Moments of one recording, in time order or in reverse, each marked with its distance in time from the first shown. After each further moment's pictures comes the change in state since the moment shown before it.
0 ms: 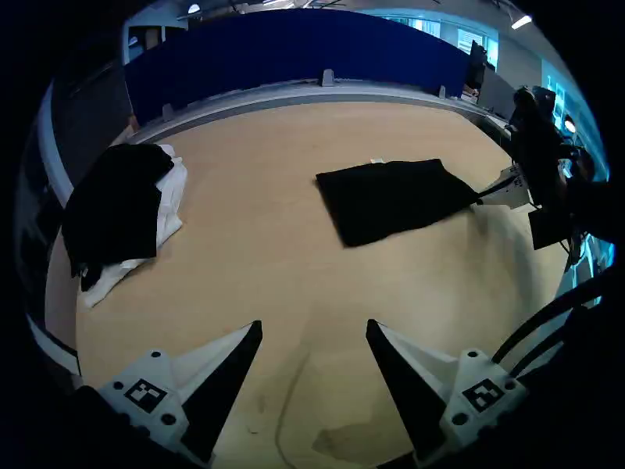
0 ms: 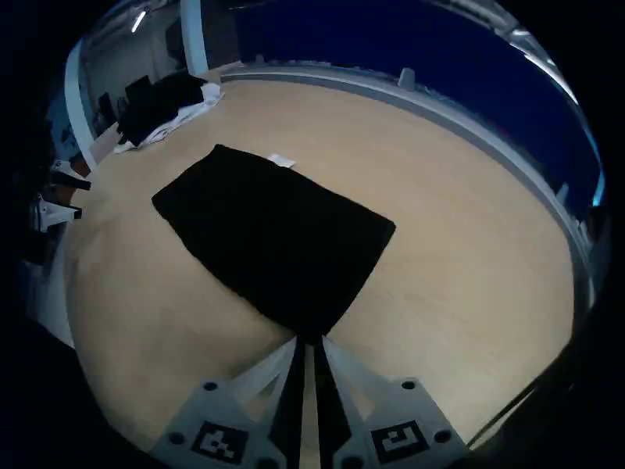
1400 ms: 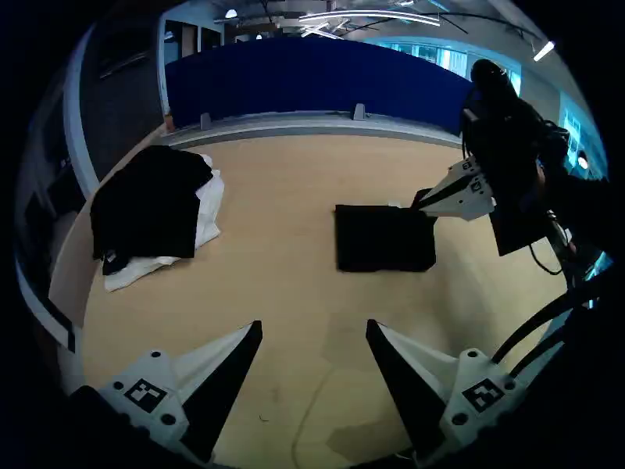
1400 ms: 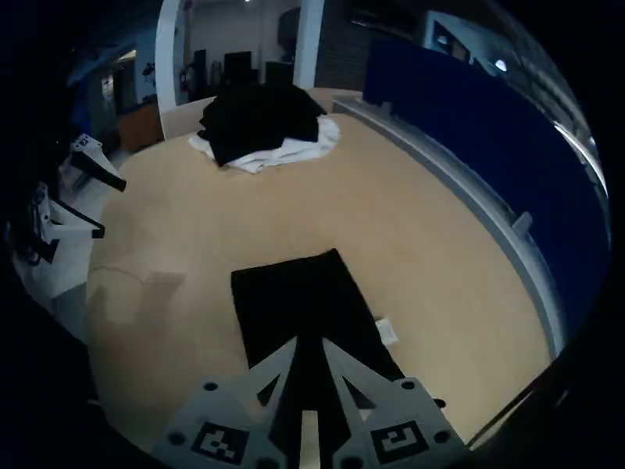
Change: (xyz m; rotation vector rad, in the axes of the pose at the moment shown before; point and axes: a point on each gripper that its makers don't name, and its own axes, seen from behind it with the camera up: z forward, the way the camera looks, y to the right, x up) left arm 0.021 -0.023 -0.043 0.063 0.110 -0.134; right arm 0.165 -0.145 0.042 0.201 0.090 -0.436
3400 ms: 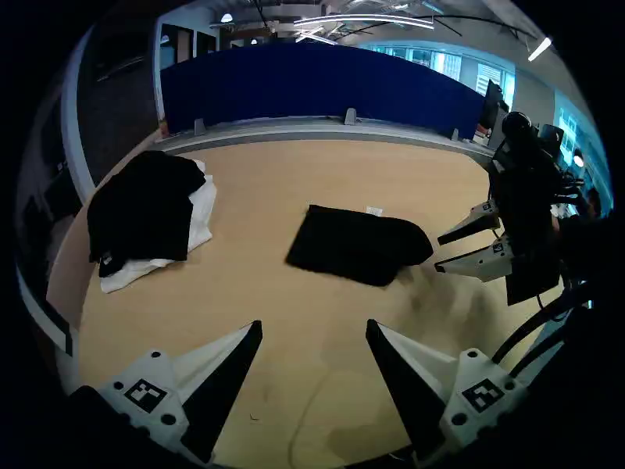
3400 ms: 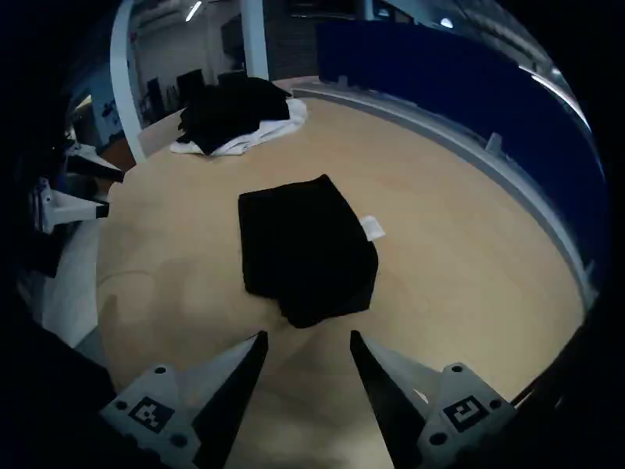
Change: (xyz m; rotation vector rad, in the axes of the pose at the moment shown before) left arm -0.001 0.017 -0.004 -0.027 0.020 0.014; right arm -0.079 -0.045 -0.027 -0.058 0.005 0.301
